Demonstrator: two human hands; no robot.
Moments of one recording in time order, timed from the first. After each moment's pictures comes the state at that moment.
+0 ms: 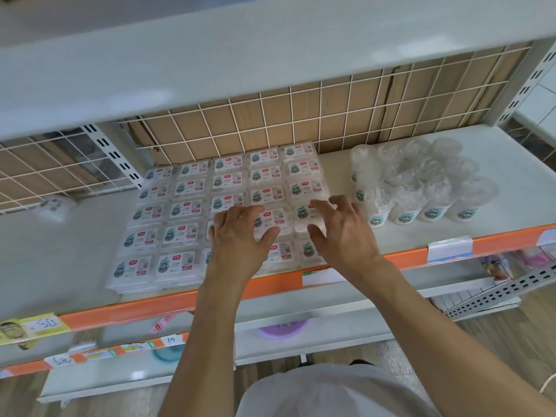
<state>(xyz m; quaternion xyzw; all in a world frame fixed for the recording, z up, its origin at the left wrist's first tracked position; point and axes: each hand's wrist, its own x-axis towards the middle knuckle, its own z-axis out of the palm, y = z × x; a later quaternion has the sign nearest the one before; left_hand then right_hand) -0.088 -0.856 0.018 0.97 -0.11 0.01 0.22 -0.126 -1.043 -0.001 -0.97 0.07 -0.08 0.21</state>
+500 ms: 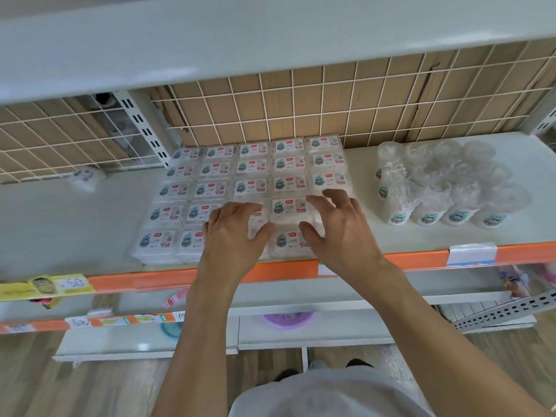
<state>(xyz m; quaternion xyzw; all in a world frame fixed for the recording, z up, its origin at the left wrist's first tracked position) -0.108 -0.814 0.018 0.97 -0.08 0.06 0.23 -0.139 -1.005 0.022 -0.96 0.01 -0.09 0.25</state>
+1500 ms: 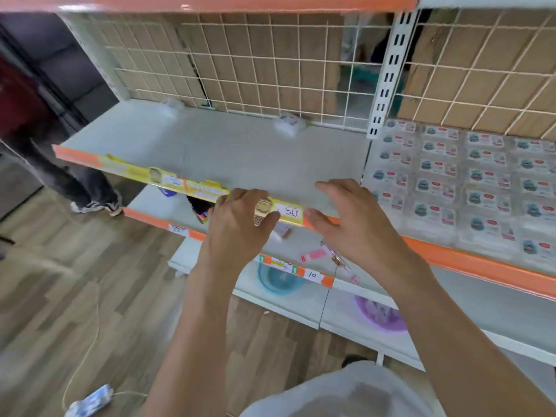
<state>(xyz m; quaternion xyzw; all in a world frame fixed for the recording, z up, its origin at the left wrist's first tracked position) -0.196 -0.461 0.042 0.96 0.10 0.12 0.23 -0.152 -0.654 0.050 -0.94 -0.20 -0.01 0.29</state>
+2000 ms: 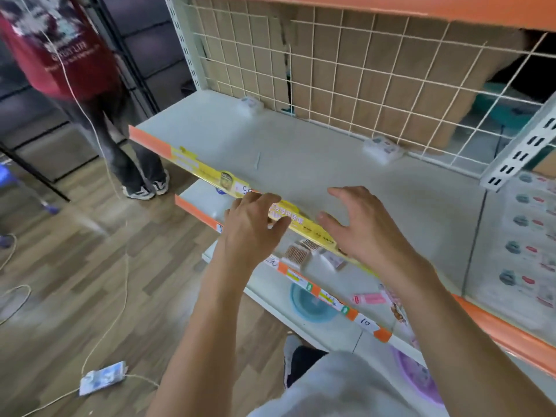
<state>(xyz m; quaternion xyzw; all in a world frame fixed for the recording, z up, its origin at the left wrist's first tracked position) -0.159 -0.318 0.020 0.94 0.20 0.10 0.24 -0.071 -0.496 0.025 -0.92 -0.27 0.04 0.28</state>
